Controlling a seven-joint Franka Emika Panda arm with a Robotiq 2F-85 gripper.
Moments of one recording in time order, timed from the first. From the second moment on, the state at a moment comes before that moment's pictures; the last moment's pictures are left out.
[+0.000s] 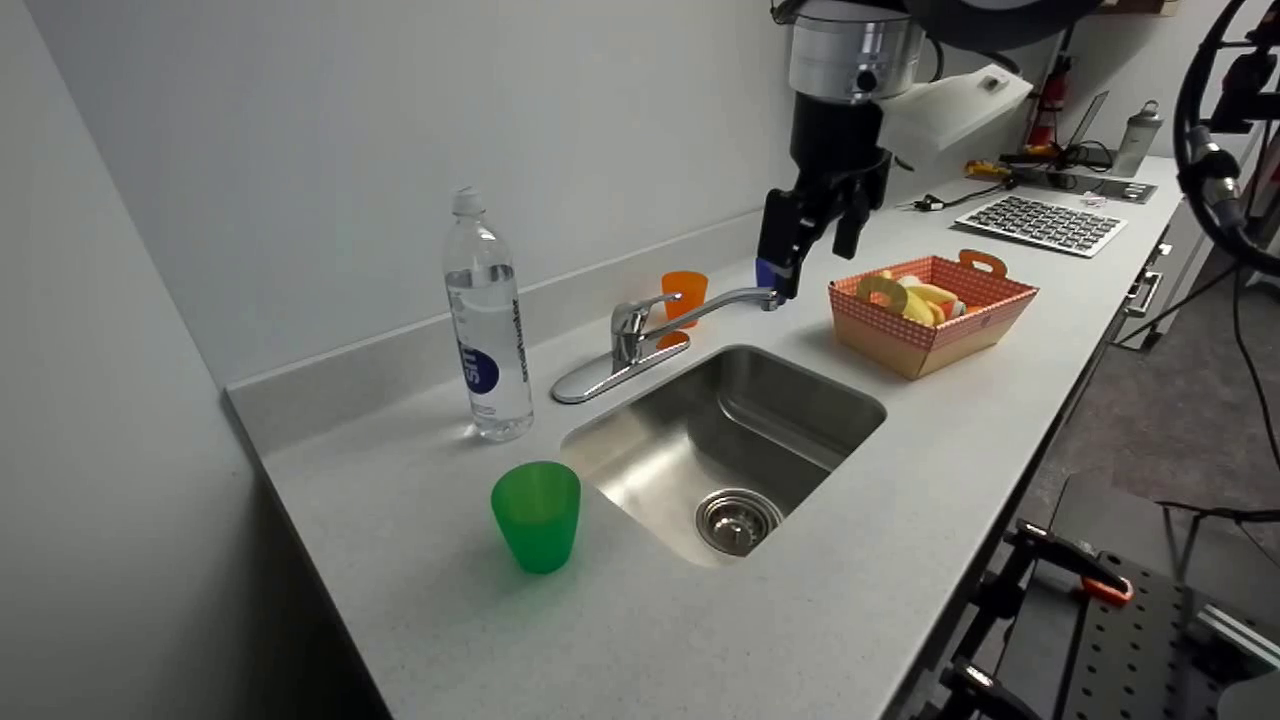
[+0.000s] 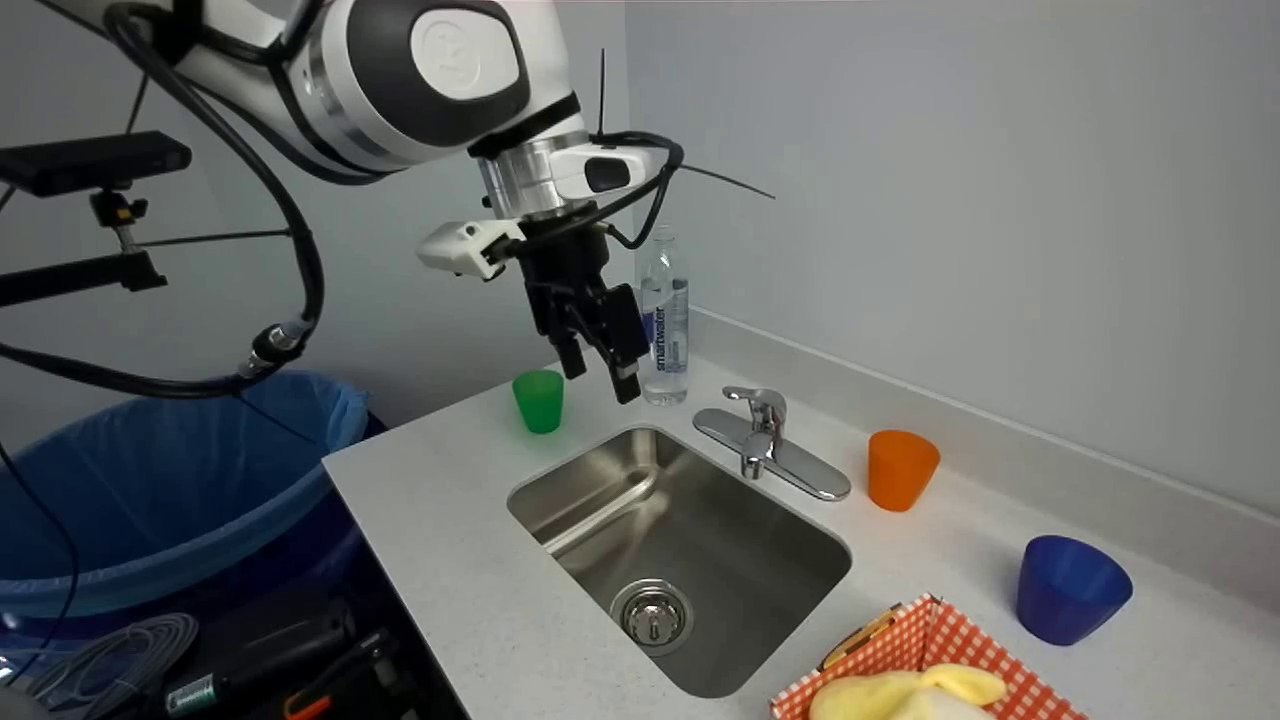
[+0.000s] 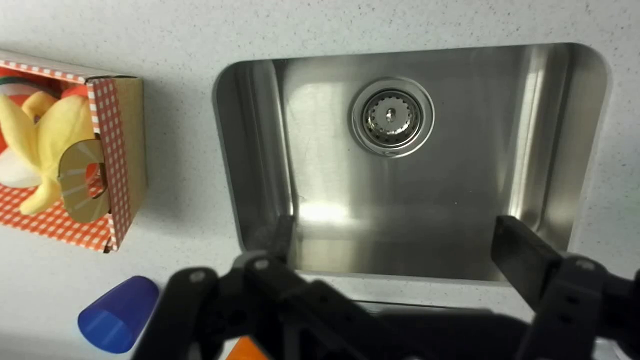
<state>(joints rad) -0.08 -0.33 0.13 -2.49 -0.20 2.26 0.27</state>
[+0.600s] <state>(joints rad) -0.07 -0.33 0.13 -2.49 -0.20 2.26 0.27</state>
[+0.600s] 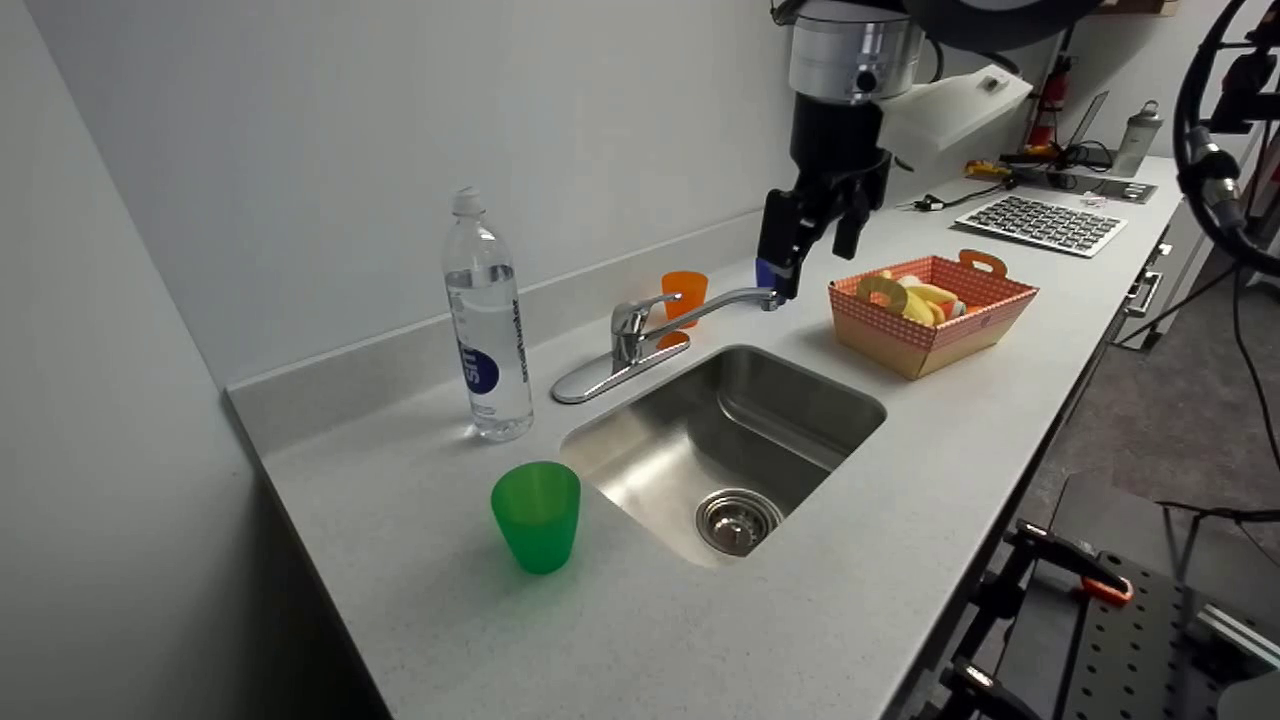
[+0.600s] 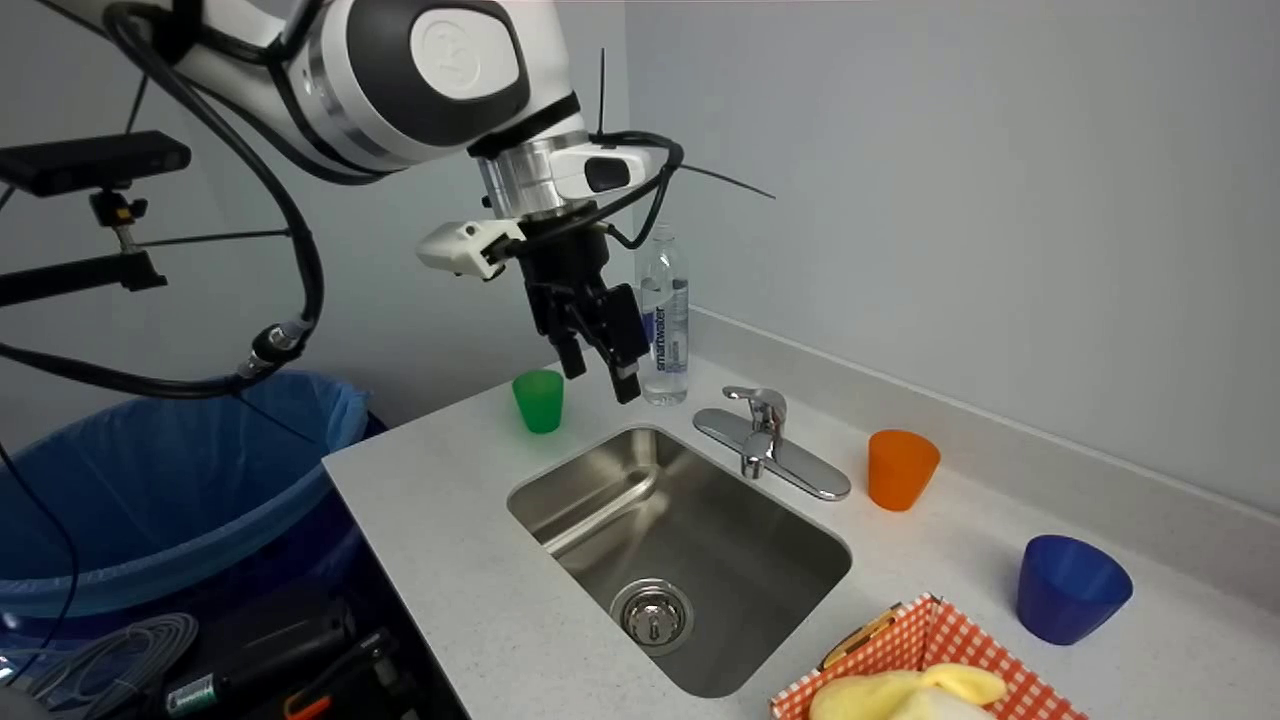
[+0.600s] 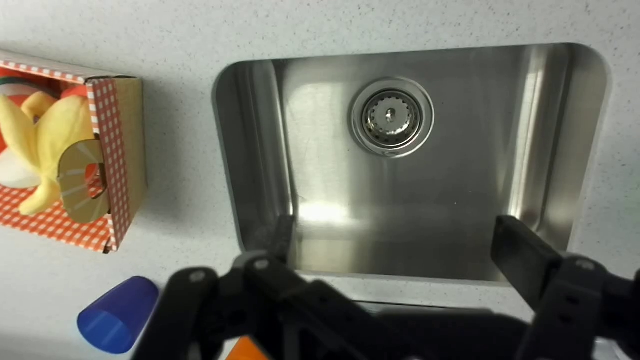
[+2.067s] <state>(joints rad) -0.10 -0.15 0.02 -2.32 -0.24 2.26 0.26</state>
